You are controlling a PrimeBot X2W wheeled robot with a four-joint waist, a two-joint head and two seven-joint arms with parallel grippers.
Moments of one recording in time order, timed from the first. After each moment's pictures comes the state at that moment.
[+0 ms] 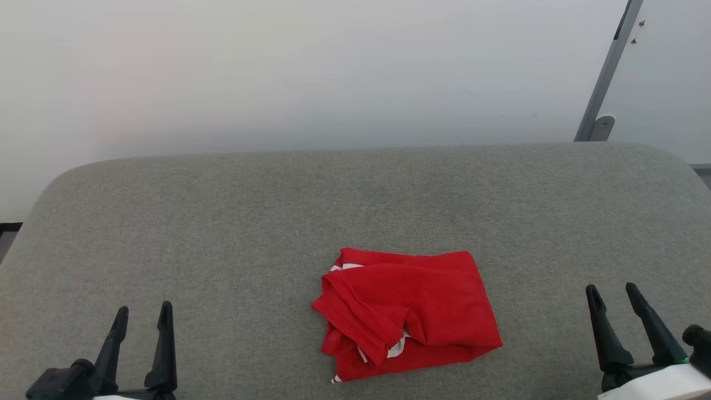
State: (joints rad) left arm 0.13 0.21 0.03 0.10 -0.40 -0.13 -0.26; right arm 0.08 -0.33 0.08 0.17 0.54 0.13 -0.26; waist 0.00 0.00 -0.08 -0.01
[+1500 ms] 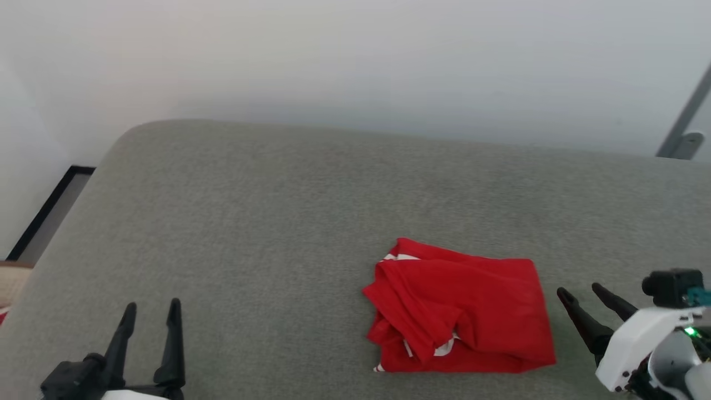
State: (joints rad) left arm 0.11 0.19 0.02 0.12 -0.35 -0.13 -0.26; right arm -0.13 -0.49 0.28 0.31 0.75 0.13 0.12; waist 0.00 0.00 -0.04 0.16
